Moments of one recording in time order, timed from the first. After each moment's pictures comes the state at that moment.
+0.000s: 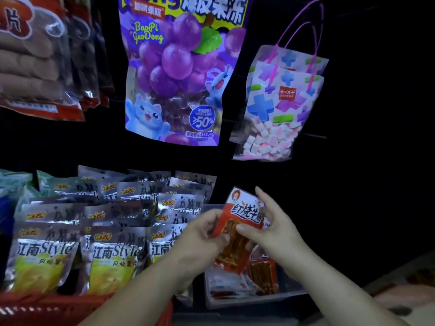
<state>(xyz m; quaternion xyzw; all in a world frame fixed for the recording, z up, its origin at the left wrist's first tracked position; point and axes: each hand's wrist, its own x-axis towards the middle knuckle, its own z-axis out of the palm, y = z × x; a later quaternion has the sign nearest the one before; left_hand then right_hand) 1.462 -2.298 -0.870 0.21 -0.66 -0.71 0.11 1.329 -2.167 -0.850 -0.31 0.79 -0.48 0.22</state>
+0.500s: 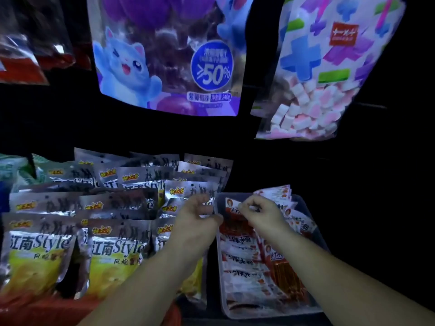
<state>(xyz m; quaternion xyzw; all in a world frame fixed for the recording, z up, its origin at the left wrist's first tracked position) 1.415 -2.349 -0.931 0.41 -0.58 -0.68 0.17 1.254 -2.250 -0.974 -0.32 0.82 -0.40 0.25</state>
